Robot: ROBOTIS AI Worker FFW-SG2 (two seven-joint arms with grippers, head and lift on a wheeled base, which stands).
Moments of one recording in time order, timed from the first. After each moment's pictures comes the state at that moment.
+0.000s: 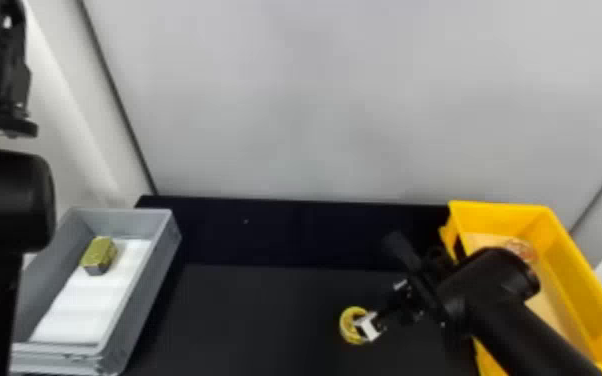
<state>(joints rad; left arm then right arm) -0.35 0.30 0.01 -2.21 -0.33 0.16 0.14 -0.58 -0.11 0.45 -0.74 0.17 0.65 0.74</state>
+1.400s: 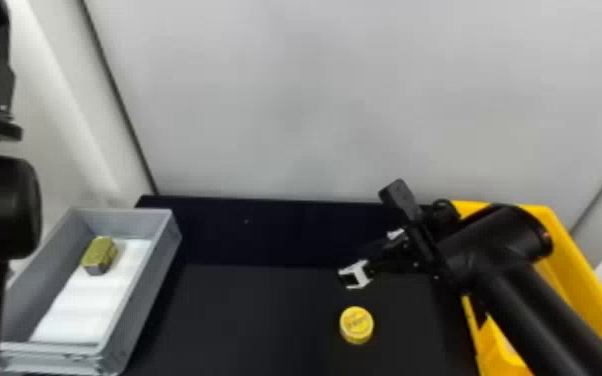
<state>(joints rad) -0.33 0.32 0.03 -2.24 -0.33 0.20 0.13 -0.58 -0.13 0.39 -1.02 0.16 0.74 0.73</state>
